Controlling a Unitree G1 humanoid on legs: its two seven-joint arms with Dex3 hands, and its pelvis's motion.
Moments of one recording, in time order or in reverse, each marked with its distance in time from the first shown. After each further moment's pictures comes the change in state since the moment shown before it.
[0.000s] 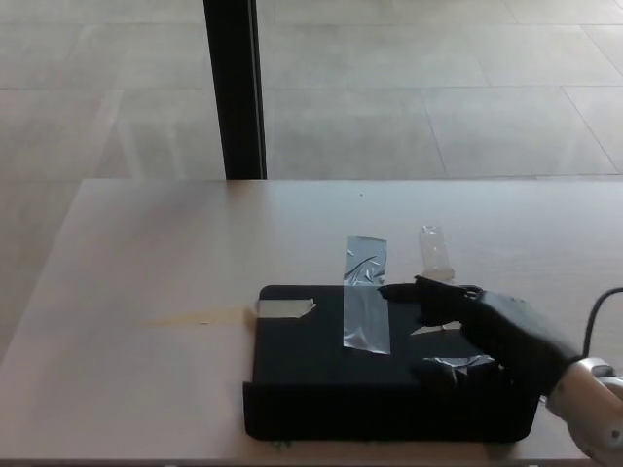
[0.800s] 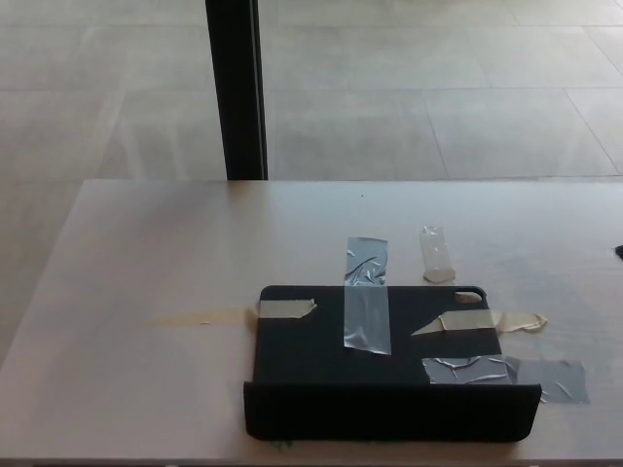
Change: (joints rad) left_arm 0.013 0.000 0.000 0.000 0.001 0.000 0.002; right_arm 0.214 -0.008 -0.564 -0.055 0.331 -0.007 -0.041
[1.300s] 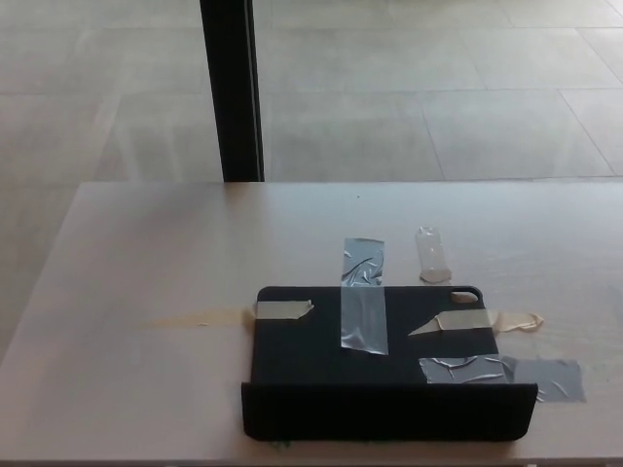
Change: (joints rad) left_arm 0.001 0.000 0.000 -0.001 0.000 0.000 0.001; right_arm 0.015 -0.027 -0.430 0.136 0.203 0.016 -0.002
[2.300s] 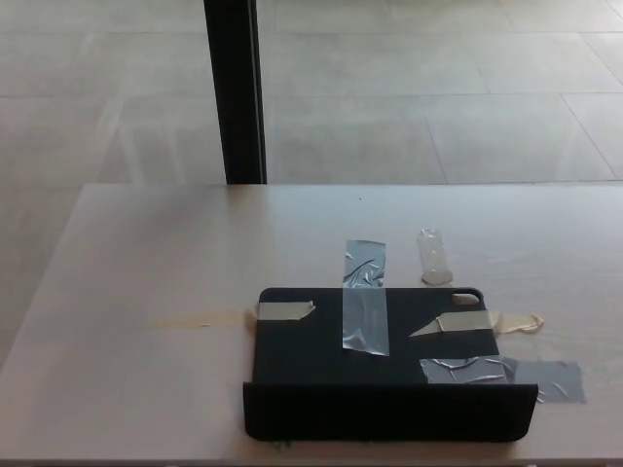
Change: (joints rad) left_arm 0.061 -0.035 -0.156 -0.095 0.103 -0.007 0.020; right_arm 0.274 -0.025 -0.121 0.744 -0.084 0.086 -0.040
